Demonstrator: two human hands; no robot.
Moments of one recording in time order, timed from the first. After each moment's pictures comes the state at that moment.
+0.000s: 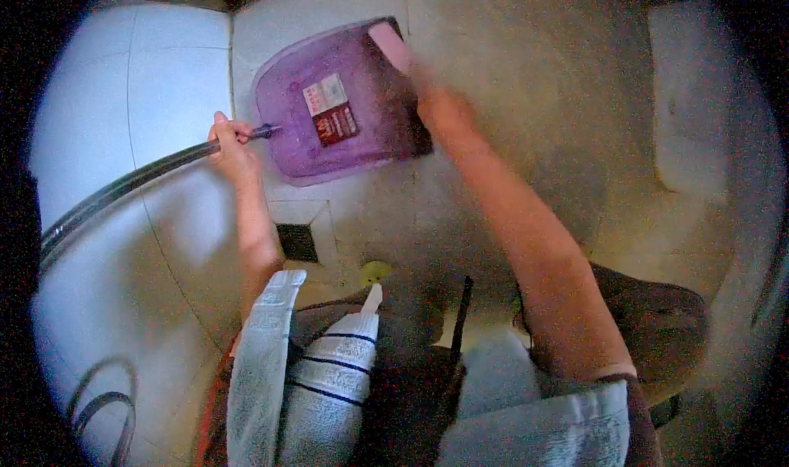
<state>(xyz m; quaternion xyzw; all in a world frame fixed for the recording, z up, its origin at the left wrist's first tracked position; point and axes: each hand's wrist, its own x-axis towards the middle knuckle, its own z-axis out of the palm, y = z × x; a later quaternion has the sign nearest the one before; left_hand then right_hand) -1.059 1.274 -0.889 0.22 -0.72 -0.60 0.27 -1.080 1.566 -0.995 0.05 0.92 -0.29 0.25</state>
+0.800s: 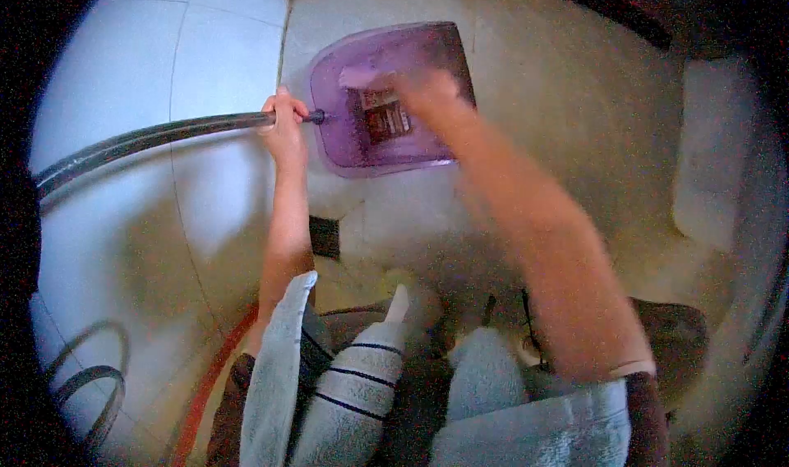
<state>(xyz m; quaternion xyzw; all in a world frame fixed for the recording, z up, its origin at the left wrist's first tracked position) -1.048 1.307 -0.902 0.25 -0.75 -0.57 0.22 -1.132 1.493 -0.969 -0.34 0.92 -0.11 0.18</state>
